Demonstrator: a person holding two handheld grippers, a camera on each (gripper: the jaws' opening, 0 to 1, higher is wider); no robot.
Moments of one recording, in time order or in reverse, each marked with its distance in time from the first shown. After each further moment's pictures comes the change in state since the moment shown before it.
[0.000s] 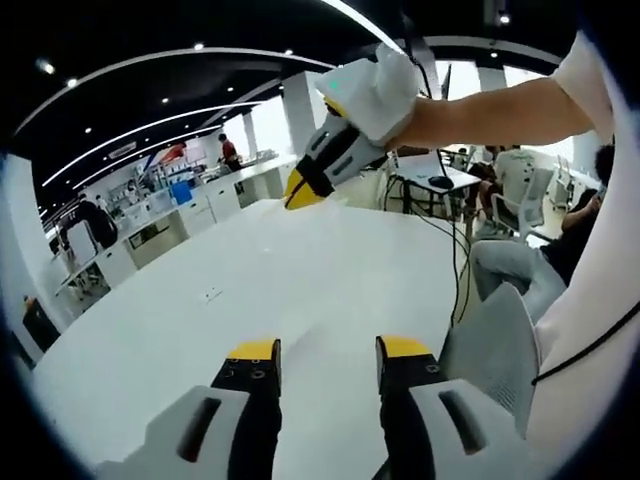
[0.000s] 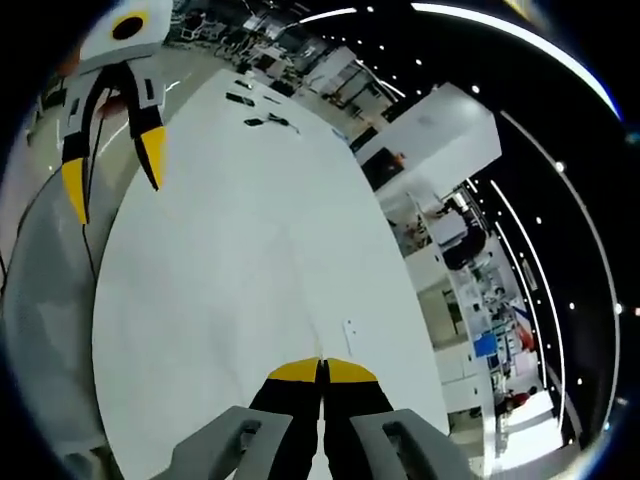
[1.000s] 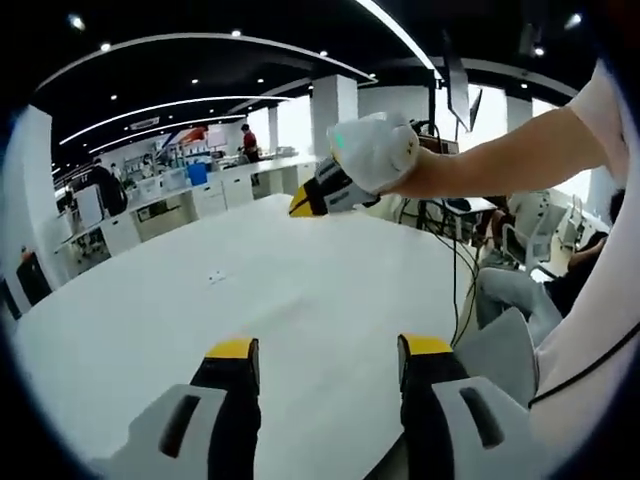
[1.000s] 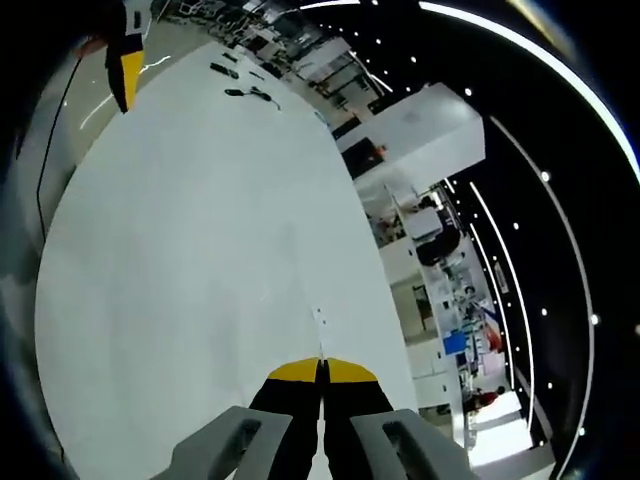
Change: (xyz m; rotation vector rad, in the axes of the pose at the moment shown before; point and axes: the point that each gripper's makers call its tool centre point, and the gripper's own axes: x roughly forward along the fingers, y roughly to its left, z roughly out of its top) left arm 0.007 0.024 -0.014 -0.165 -0.025 0.028; right arm 0.059 -0.016 -0.024 -0.066 0.045 -0.131
